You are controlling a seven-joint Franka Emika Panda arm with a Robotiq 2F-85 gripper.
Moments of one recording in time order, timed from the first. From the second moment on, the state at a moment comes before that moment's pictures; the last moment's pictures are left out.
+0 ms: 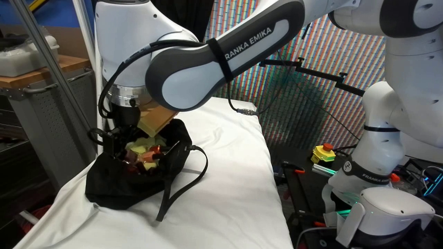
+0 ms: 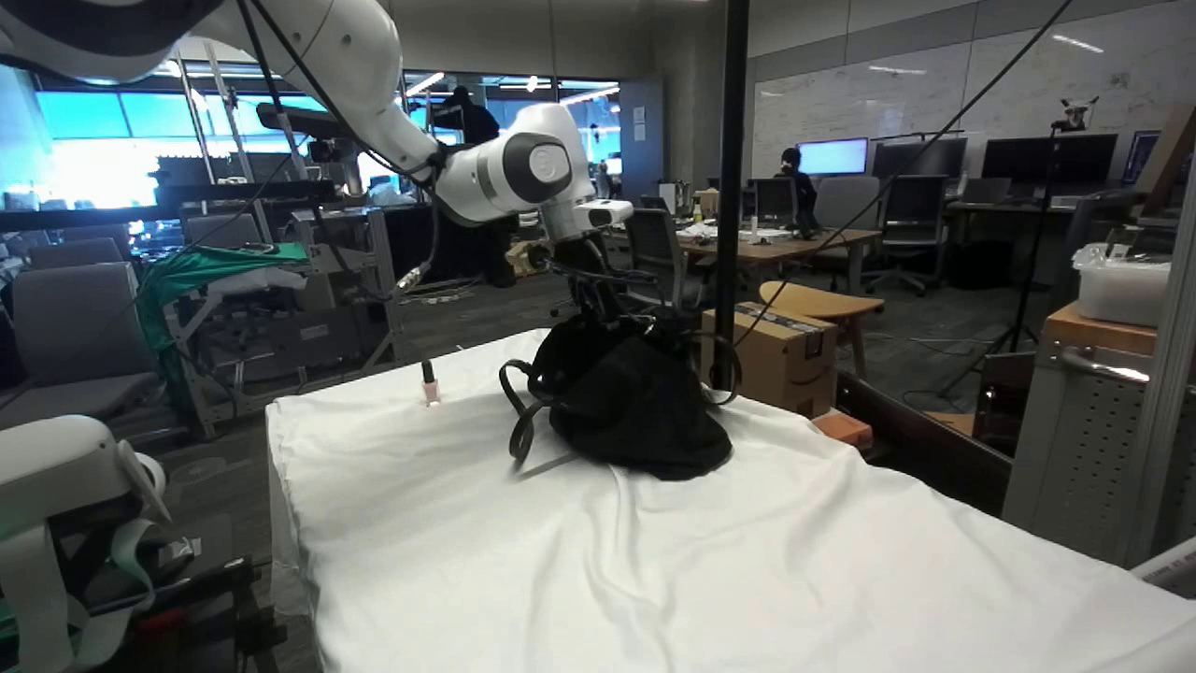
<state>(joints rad) 0.27 0.60 -0.04 -1.54 -0.23 2.27 0.57</state>
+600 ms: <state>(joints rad) 0.42 0.42 0.04 -1.82 -0.23 2.28 0.75</state>
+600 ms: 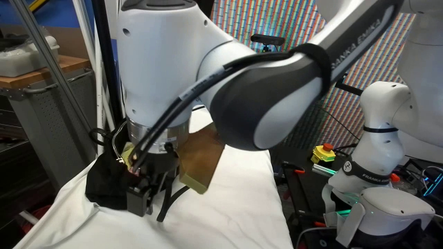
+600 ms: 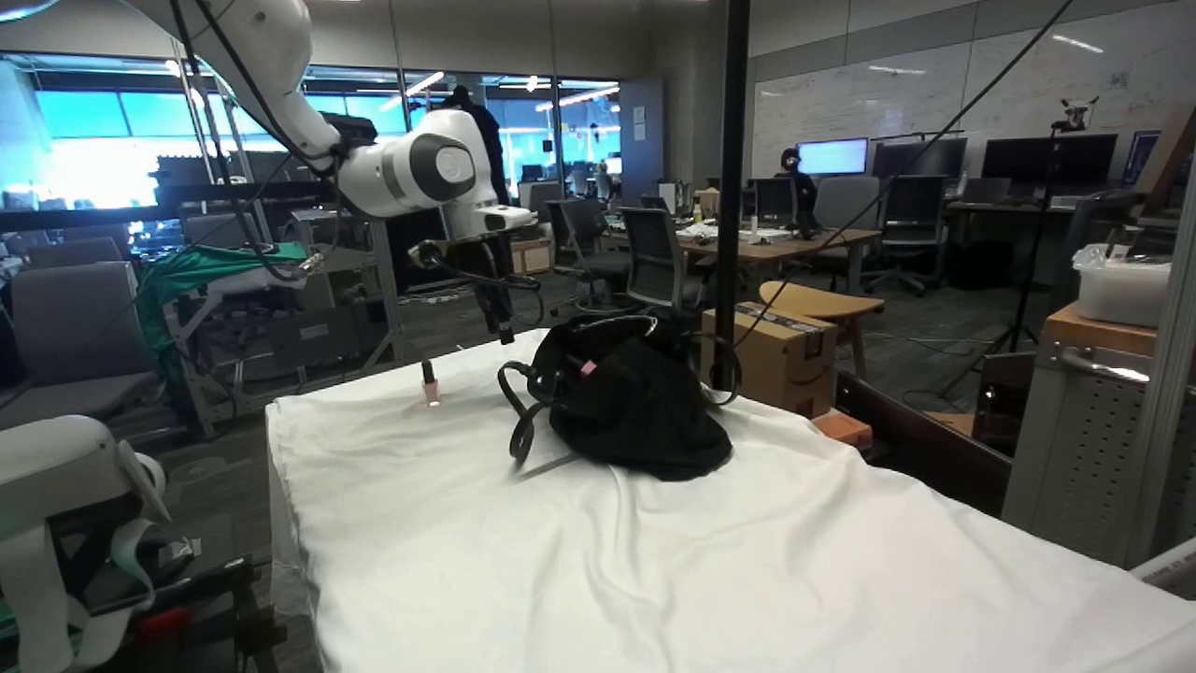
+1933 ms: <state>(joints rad) 0.46 0.42 0.17 -1.97 -0.22 2.37 0.85</state>
